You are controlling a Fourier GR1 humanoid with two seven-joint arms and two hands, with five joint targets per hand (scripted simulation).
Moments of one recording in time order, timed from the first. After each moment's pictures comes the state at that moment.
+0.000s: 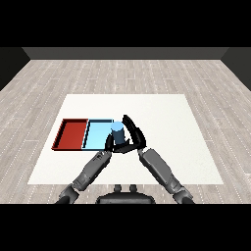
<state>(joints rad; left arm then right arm) -0.47 0.02 -0.48 -0.94 0.29 0.47 -0.43 -0.45 -0.03 0.48 -1.37 -0.34 -0.26 -0.24</state>
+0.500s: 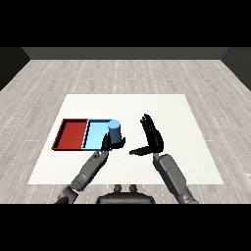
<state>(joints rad) -0.46 0.03 -0.42 -0.91 0.23 0.44 -0.43 -0.26 -0.12 0.36 -1.62 -0.36 -0.18 -0.23</state>
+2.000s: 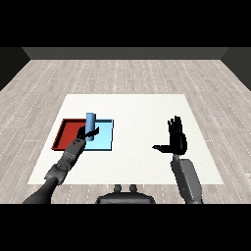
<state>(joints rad) -0.79 0.26 -0.16 -0.18 0.12 0.40 -0.15 -0.12 -0.20 0.07 -1.62 -0.44 -0.10 -0.27</state>
